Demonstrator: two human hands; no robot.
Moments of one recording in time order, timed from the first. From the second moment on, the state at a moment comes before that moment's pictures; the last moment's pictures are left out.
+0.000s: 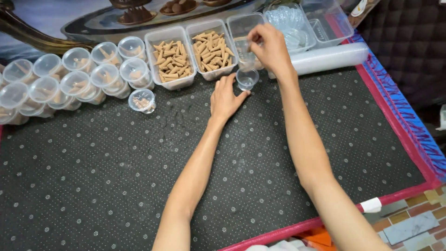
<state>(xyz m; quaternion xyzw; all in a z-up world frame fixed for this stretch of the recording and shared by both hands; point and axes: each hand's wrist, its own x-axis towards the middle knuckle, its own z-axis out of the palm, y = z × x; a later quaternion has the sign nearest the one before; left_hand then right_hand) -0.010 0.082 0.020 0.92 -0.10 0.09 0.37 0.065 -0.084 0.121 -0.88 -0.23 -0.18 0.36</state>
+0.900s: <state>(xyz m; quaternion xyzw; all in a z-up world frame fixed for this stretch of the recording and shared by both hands) -0.015 0.093 0.041 0.90 -0.09 0.00 0.43 0.022 -0.069 0.075 -0.94 -0.21 -0.08 0.24</state>
